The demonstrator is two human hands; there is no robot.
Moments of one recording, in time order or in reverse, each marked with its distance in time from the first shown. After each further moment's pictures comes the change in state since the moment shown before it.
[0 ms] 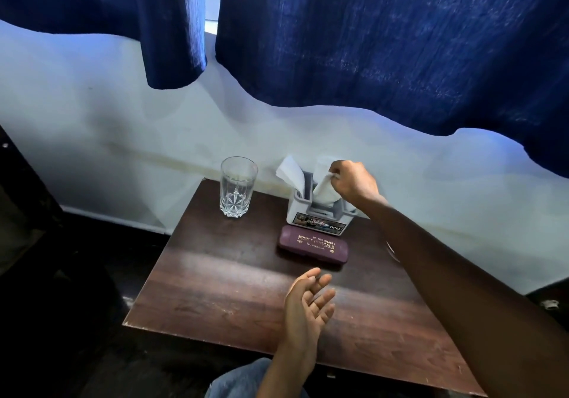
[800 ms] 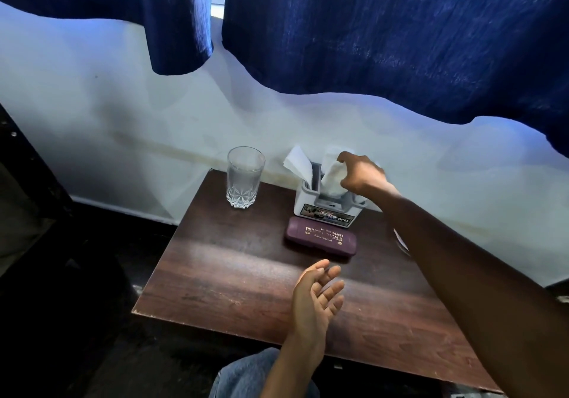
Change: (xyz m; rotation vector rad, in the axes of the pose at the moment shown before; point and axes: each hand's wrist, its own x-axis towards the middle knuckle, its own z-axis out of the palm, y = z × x) left_hand 0.000 -0.001 -0.001 0.013 -0.005 0.004; right_hand 0.004 0.006 0.003 -0.086 -0.132 -0.002
